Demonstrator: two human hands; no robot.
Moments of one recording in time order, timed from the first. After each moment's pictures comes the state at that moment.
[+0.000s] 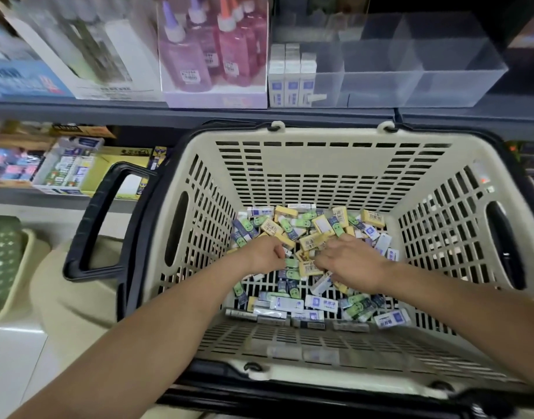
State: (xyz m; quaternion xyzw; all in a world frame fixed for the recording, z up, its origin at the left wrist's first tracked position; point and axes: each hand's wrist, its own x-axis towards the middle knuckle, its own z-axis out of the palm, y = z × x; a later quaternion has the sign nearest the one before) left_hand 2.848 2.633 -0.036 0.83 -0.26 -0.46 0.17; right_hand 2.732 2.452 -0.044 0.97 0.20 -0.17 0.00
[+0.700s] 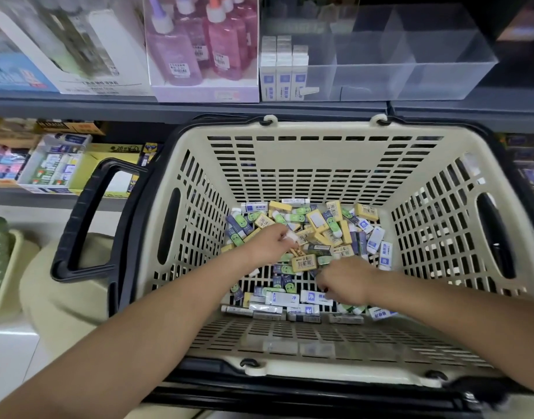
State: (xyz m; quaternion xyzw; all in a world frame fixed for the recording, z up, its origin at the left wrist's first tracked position) left_hand 2.835 2.618 -0.029 0.78 -0.19 -0.47 0.36; right_hand 2.717 2.477 -0.032 0.92 0.09 -0.39 -0.05
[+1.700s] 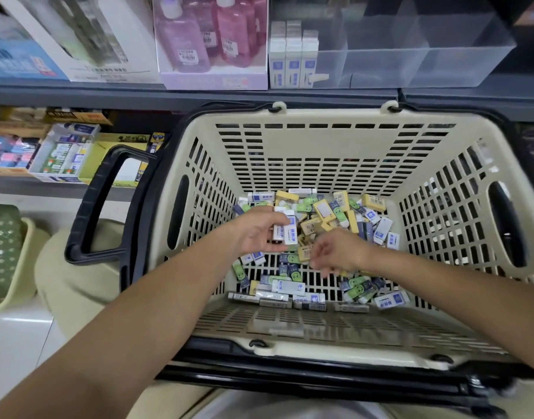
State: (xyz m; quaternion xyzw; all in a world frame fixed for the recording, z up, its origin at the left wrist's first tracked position) left_hand 2.856 2.629 -0.014 0.62 0.08 -0.57 0.54; right_hand 2.737 2.481 -0.030 0.82 -0.17 -0.32 -0.44
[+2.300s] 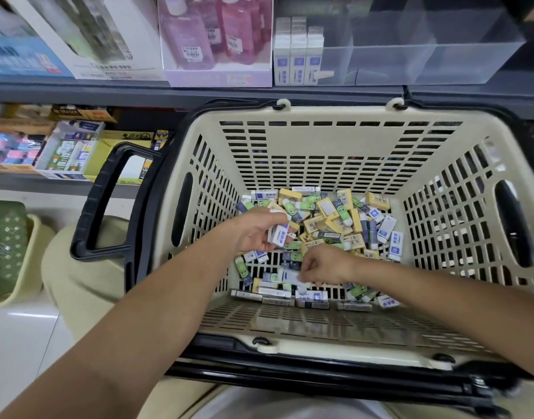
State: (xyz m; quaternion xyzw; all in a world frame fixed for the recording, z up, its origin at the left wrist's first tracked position) left_hand 2.859 2.634 -0.021 0.67 0.08 -0.57 0.47; right_hand 2.736 2.510 -0.044 0.84 -0.12 -0.38 -0.38
